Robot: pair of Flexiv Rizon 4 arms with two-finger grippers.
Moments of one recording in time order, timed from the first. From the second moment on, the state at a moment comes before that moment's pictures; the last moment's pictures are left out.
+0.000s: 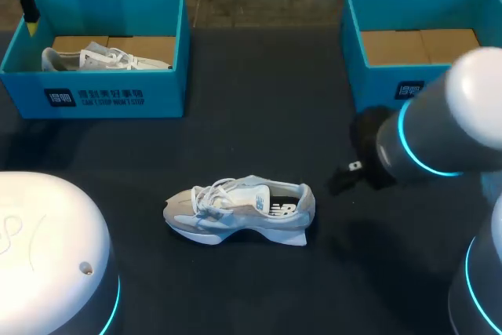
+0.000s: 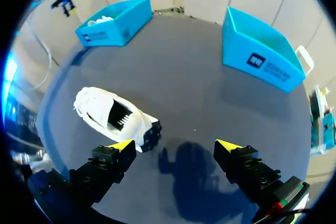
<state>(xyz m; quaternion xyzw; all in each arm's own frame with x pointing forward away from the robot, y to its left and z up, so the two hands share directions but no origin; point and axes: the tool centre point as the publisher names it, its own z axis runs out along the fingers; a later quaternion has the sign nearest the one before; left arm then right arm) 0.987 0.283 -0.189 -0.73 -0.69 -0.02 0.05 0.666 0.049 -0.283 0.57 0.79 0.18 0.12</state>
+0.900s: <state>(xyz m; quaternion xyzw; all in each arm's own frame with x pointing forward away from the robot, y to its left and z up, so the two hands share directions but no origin) 0.987 0.283 -0.189 -0.73 -0.69 -0.02 0.05 0.678 0.017 -0.300 0.34 0.85 0.39 0.04</state>
